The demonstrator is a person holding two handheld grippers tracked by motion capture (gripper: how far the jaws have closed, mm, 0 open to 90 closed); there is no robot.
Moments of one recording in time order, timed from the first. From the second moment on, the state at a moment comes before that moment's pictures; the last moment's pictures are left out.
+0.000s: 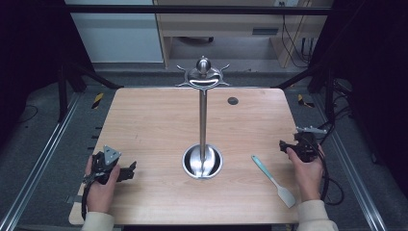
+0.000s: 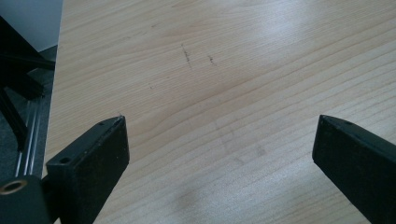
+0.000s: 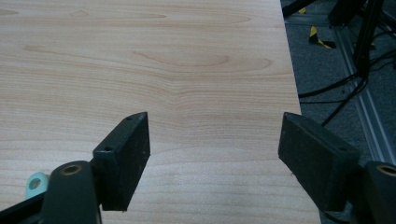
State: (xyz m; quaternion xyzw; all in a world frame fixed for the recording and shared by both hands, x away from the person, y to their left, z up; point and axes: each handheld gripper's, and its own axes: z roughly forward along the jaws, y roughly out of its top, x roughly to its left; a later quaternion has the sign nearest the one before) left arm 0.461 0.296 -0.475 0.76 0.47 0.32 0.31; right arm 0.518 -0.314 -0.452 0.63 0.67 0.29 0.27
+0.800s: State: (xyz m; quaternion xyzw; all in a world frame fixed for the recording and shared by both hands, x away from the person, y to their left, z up) left arm 0.461 0.297 -0.474 0.76 0.47 0.33 0.30; right arm 0.514 -0.284 -0.458 0.55 0.74 0.22 0.30
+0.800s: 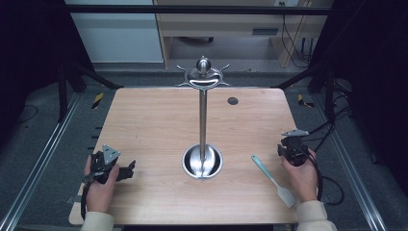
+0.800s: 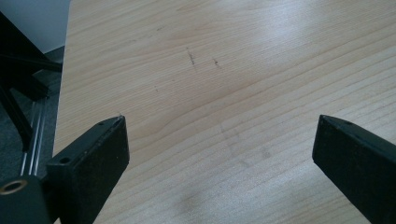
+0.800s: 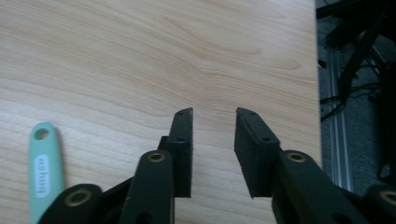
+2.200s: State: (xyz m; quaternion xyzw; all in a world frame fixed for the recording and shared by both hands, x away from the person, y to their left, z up) left arm 0.462 0.297 -0.473 0.76 0.47 0.33 0.30; right arm 0.513 -0.236 -0.480 0.48 0.82 0.23 0.19
